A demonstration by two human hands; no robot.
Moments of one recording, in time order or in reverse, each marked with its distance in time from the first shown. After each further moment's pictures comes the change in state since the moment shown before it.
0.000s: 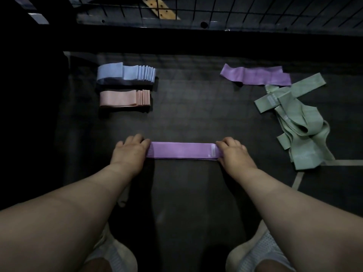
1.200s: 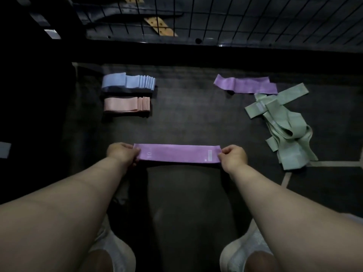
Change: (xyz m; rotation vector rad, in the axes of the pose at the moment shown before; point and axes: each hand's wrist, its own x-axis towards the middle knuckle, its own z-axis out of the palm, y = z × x) left_hand -0.019 -0.007 -0.017 -1.368 0.009 -0.715; right_hand -0.014 -0.013 -0.016 0.793 0.172 0.667
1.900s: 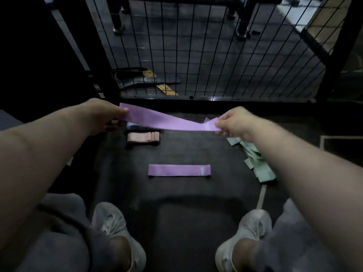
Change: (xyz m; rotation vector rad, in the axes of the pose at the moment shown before) left_hand -0.188 0.147 -0.172 -0.035 -0.164 0.428; right_hand -0.162 -0.134 -0.190 0.028 -0.214 -0.478
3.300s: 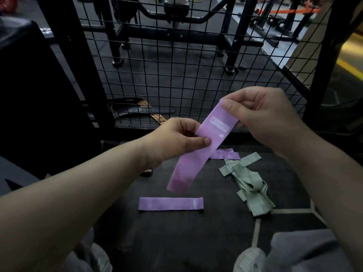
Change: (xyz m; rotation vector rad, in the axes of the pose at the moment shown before) left_hand -0.077 0.093 0.115 -0.105 -0.587 0.532; right_hand -0.091 -0.095 -0.081 0.155 0.259 -0.663
